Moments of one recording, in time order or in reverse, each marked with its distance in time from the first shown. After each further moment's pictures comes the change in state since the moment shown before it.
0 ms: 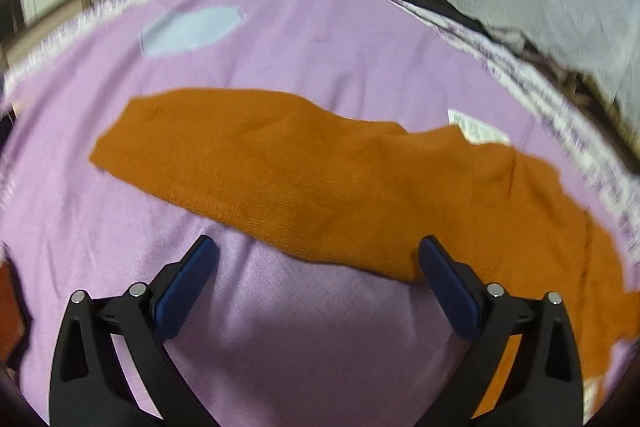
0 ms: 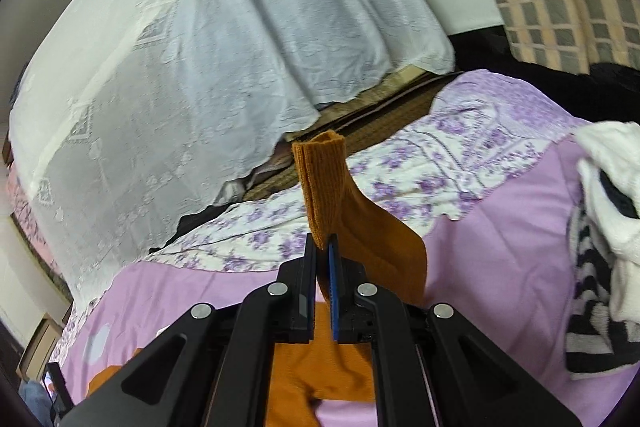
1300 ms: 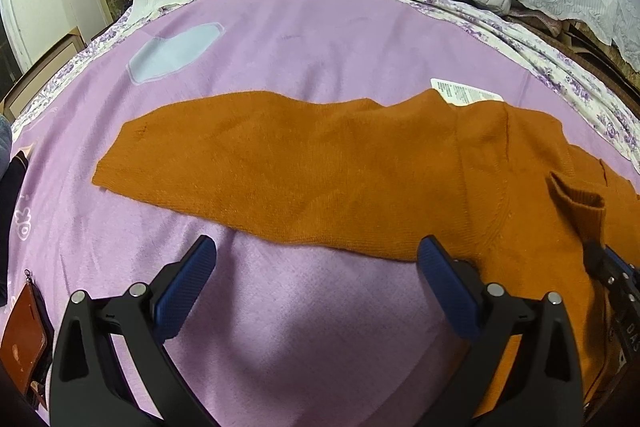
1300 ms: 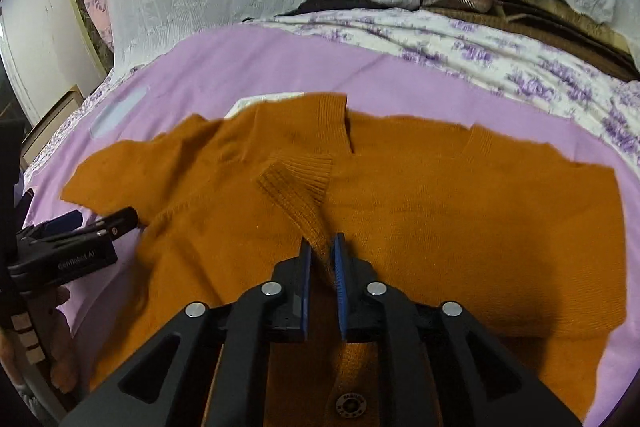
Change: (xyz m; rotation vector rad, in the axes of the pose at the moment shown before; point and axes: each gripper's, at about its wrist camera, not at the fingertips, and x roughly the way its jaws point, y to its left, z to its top) left arm -0.005 -0.019 -0.016 0.117 0.002 0.056; right arm 0.094 0.185 -0.169 -0.499 0.574 0.200
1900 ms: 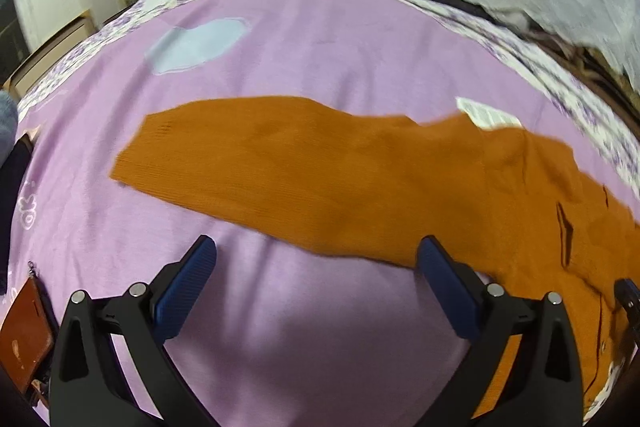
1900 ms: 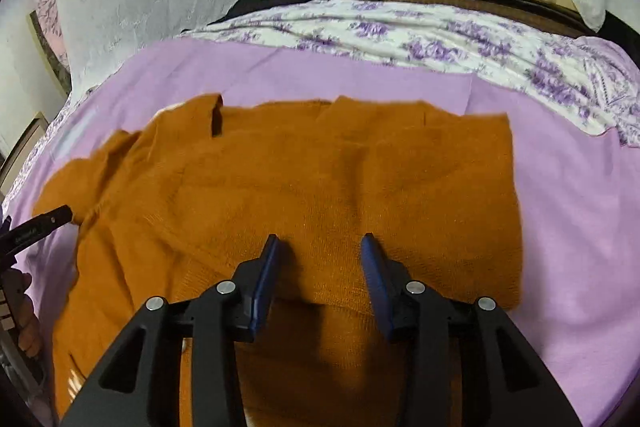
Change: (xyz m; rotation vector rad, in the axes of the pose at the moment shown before) left arm -0.004 0.033 0.010 -0.088 -0.003 0.000; right arm -0.035 -0.073 -0.004 0.106 -0.015 -0.113
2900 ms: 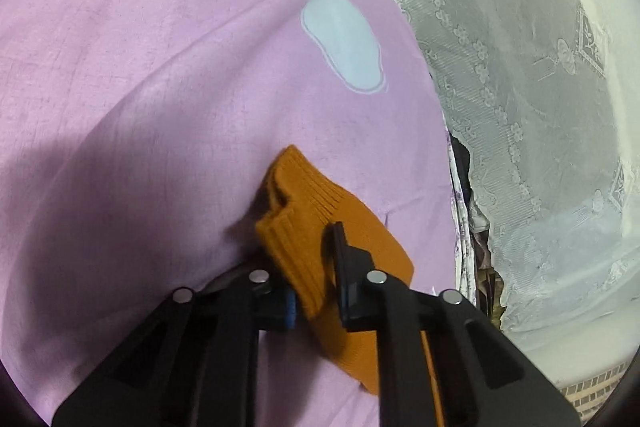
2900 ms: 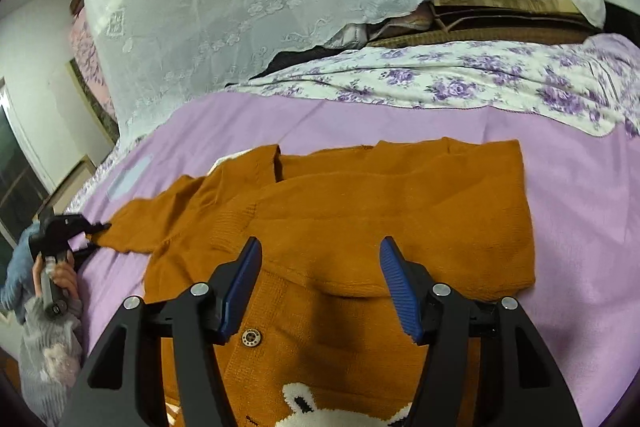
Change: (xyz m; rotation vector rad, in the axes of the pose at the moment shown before) left arm 0.079 0.178 0.031 -0.779 0.054 -0.526; right arm -0.032 -0.011 -0.022 0.074 -0.176 0.168
